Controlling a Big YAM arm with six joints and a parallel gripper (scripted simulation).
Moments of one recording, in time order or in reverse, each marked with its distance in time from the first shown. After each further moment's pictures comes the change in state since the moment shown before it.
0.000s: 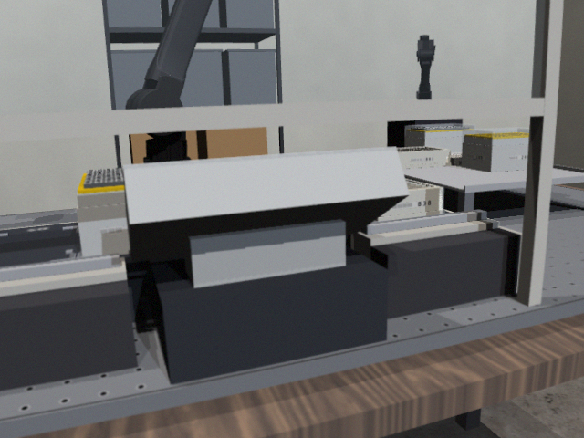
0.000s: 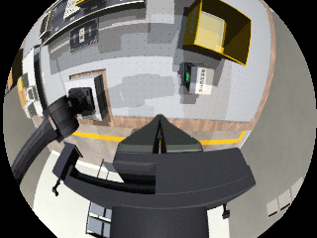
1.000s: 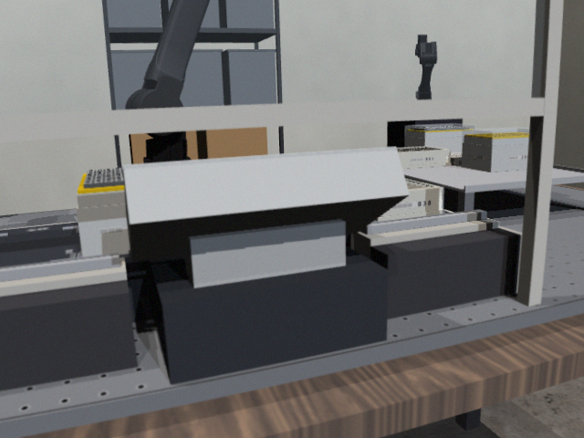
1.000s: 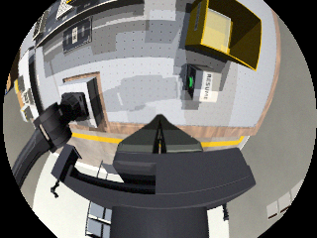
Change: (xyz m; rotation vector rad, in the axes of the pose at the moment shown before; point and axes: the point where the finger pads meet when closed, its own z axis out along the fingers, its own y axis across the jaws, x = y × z) arm 0.000 -0.001 0.042 0.003 0.000 -0.003
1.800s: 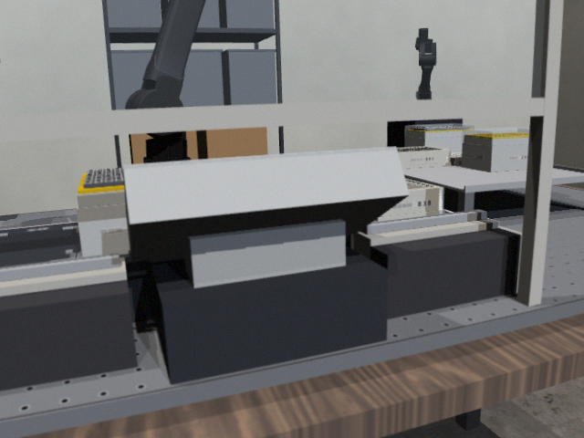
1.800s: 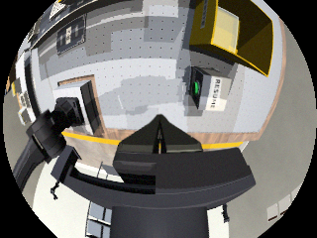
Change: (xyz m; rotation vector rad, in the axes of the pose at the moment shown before) arm 0.000 0.001 0.038 -0.006 0.001 0.000
